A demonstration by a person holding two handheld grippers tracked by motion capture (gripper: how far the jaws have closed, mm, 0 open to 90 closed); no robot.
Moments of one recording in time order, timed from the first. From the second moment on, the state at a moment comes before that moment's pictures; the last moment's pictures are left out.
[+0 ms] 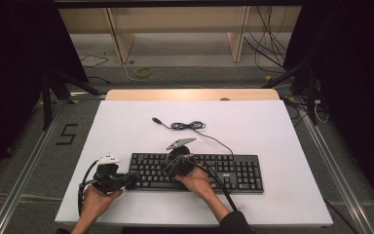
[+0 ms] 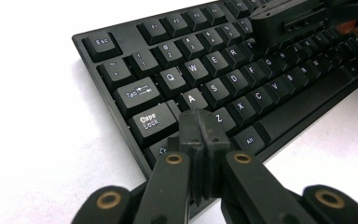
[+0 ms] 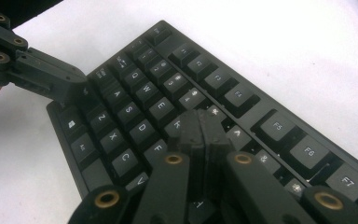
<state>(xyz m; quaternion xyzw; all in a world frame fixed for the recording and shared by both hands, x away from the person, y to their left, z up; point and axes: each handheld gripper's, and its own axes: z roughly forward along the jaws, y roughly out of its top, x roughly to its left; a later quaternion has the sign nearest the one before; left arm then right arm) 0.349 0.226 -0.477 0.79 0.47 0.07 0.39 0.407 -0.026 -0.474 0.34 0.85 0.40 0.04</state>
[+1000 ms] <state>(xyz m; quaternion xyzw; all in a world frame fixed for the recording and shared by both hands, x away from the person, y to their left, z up) 0.351 0.226 -0.480 0.79 0.48 0.06 0.38 0.408 -0.024 -0.480 0.35 0.85 0.39 0.04</state>
